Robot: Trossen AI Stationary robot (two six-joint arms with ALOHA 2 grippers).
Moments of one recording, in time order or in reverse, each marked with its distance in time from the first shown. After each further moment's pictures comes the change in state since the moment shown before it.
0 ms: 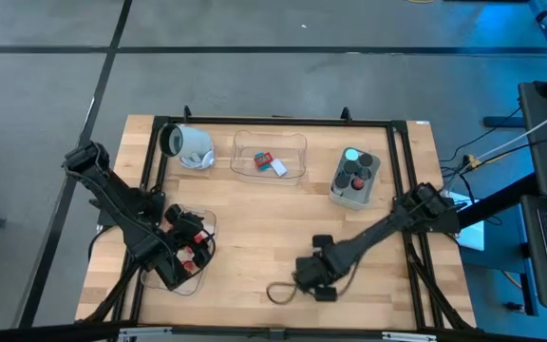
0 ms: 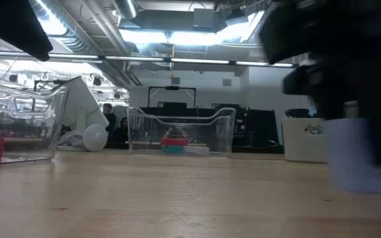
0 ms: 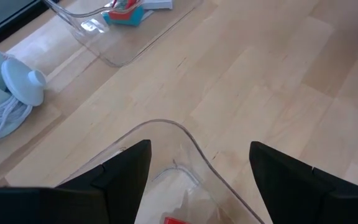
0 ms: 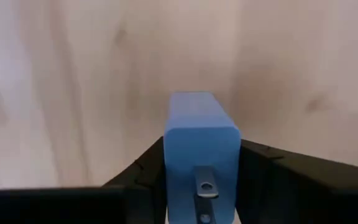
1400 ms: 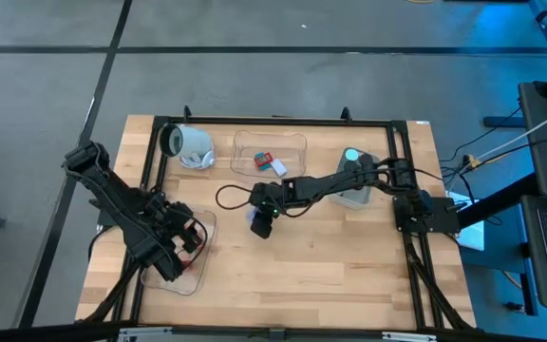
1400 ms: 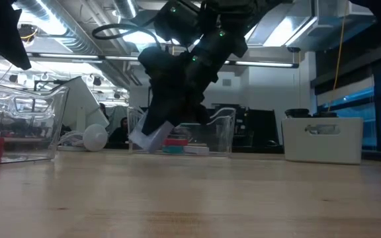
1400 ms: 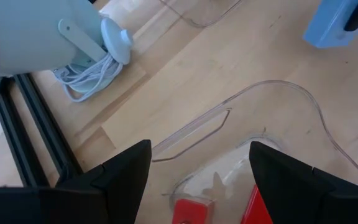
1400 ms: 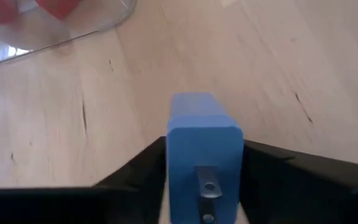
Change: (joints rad) left arm 0.000 0.000 0.000 -0.353 0.154 -0.230; right arm -0.516 0.106 0.070 0.627 -0.068 -0.088
